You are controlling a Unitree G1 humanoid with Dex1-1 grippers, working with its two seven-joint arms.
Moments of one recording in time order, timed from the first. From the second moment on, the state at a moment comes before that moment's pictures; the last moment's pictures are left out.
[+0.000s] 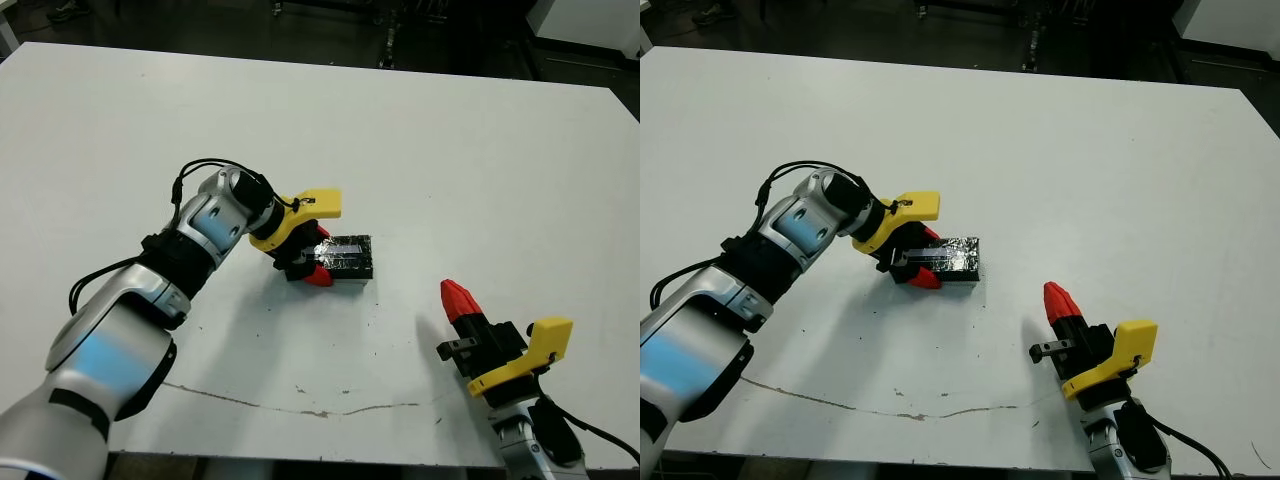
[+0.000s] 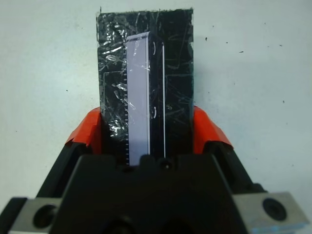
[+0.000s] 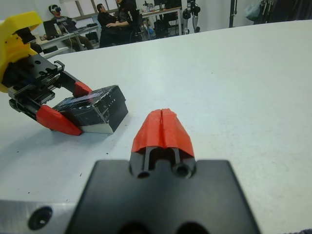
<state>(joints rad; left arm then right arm) -0.95 0.31 -0.56 0.65 0.11 0.34 -1.28 0.33 -0.14 -0.02 -0.35 0.36 0.07 0.32</state>
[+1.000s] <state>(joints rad) -0.80 0.27 -0.59 0.34 0.15 0.37 -1.06 0.33 -0.14 -0.02 -0.33 0.36 0.04 0.34</state>
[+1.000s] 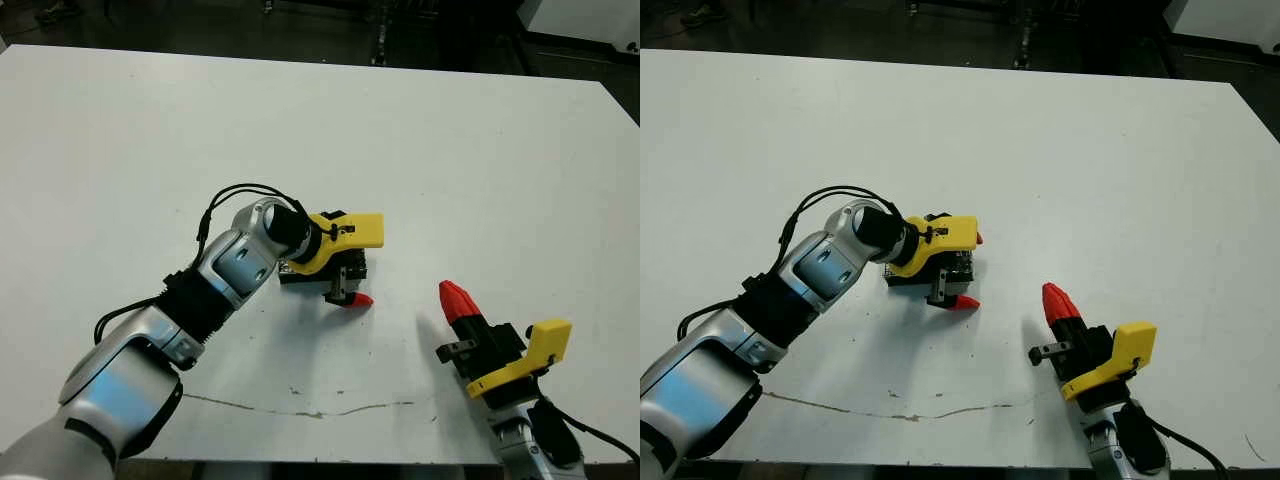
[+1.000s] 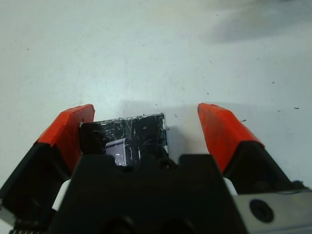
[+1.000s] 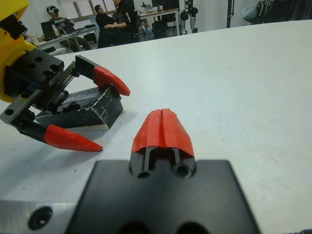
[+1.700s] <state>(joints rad) -0.75 0.18 -0.46 0.63 0.05 0.10 -0.95 0.34 -0.14 -0.02 -0.33 0.36 0.04 0.33</state>
